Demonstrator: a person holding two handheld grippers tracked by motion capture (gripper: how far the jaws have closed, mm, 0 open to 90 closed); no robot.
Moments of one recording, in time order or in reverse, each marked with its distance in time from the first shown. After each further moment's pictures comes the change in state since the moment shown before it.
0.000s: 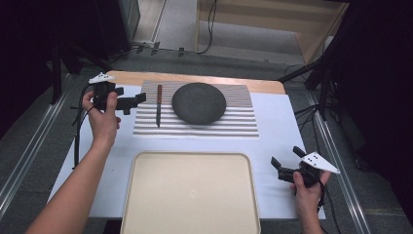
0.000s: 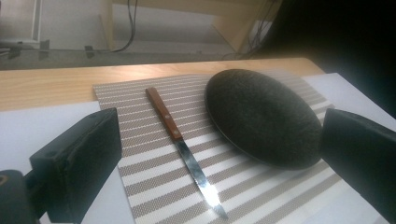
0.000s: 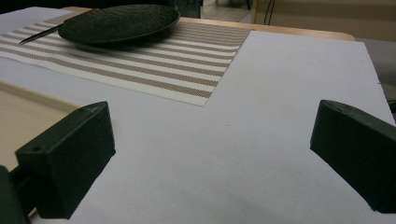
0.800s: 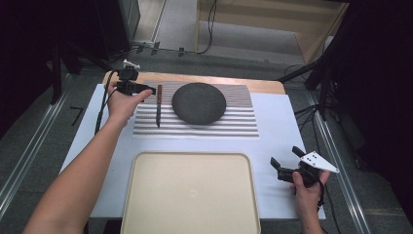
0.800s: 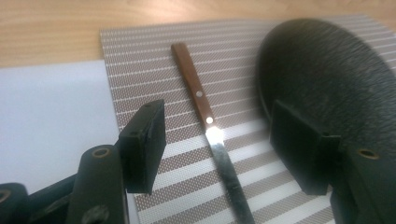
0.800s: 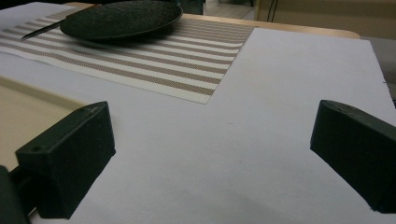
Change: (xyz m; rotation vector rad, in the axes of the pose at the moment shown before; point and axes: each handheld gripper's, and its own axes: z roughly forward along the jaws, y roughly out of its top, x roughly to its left) left arm 0.012 0.028 0.093 0.363 0.161 -0.083; right arm 0.000 0.000 0.001 0.014 0.009 -0.005
